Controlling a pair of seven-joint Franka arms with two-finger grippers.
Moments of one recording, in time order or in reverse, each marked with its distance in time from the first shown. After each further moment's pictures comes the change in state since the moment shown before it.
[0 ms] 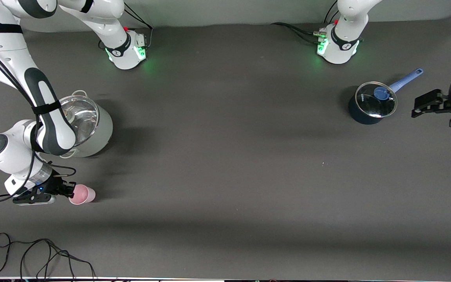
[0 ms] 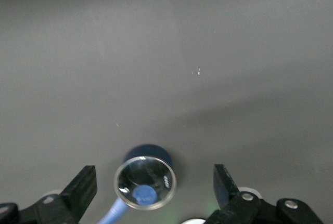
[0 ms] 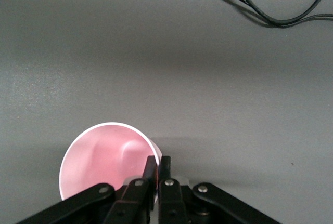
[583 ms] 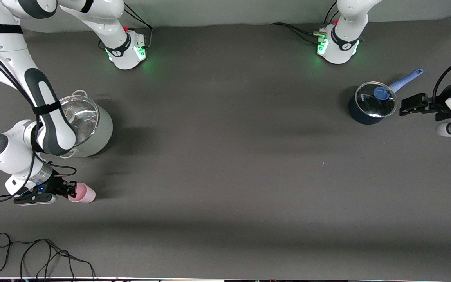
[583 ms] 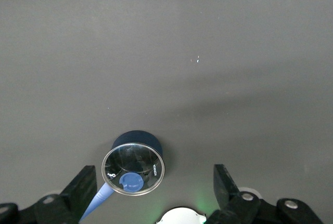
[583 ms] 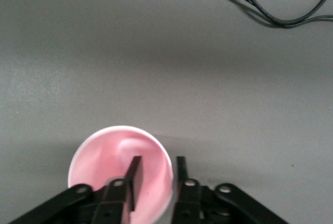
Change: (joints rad) left arm -0.012 0.002 0.001 -0.033 0.000 -0.019 -0.062; right arm -0.001 0.000 0.000 0.001 0.000 -0.011 -0.025
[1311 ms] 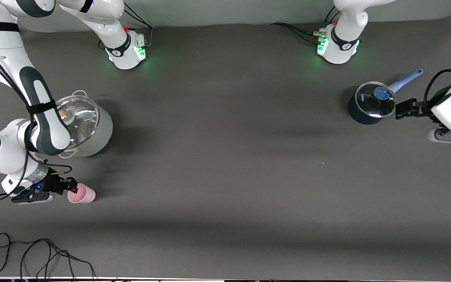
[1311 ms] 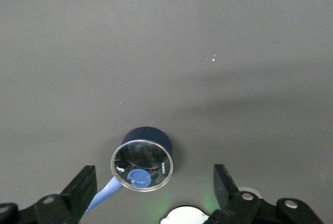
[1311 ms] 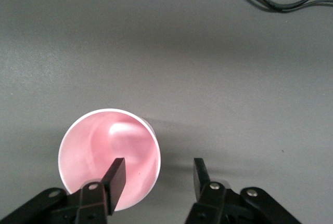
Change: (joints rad) left arm -0.480 -0.021 0.514 0.003 0.001 0.001 -0.011; right arm -0.019 -0.012 0.000 0.031 0.000 -0.109 -0.035
